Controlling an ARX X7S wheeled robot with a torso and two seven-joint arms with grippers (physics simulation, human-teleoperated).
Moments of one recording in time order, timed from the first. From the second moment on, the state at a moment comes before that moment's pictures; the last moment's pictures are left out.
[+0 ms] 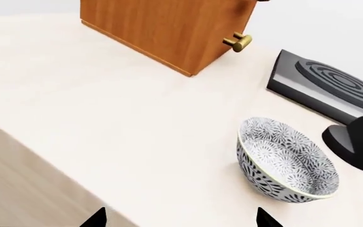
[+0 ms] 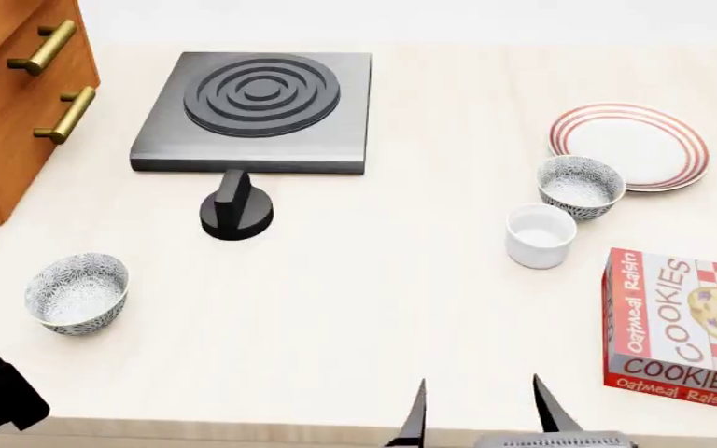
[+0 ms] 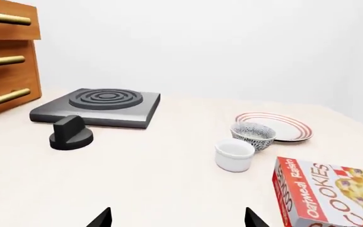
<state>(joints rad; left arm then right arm) -0.37 -0.17 -0.23 -0.29 -0.41 -0.32 -0.23 0.06 0.17 -0.16 -0.32 0.13 0.33 0.16</state>
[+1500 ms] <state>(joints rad) -0.36 -0.19 -0.19 -0.31 -0.44 -0.28 -0.25 0.24 0.25 -0.16 -0.62 0.19 0.57 0.19</state>
